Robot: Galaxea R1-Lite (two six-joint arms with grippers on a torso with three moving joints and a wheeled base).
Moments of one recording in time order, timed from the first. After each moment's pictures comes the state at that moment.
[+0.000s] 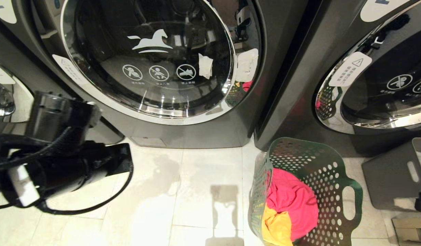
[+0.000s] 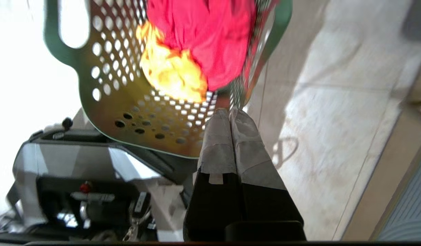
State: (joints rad) left arm -0.55 1.40 -0.90 0.07 0.47 -0.44; right arm -0.36 1.19 -0.66 0.23 0.36 -0.17
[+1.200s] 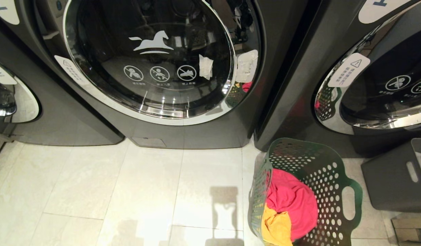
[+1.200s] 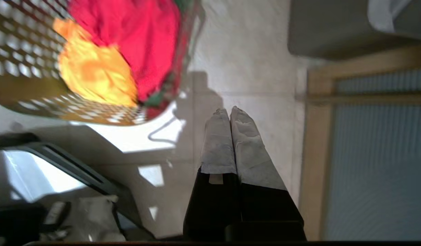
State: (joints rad) left arm -0.11 0.31 -0.06 0.04 0.08 0.07; right arm -0.36 0.28 -0.10 0.19 0.10 -0.21
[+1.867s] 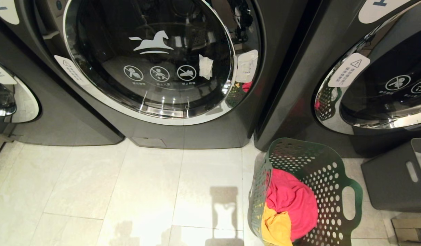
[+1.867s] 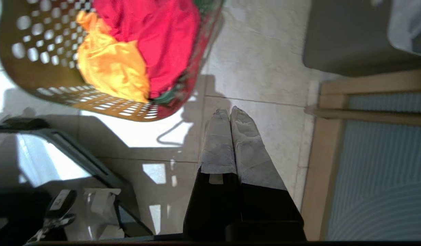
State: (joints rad) left arm 0.08 0.28 -0.05 0.03 0.10 0.08; right arm -0.27 0.27 -0.09 0.21 0.08 -0.23
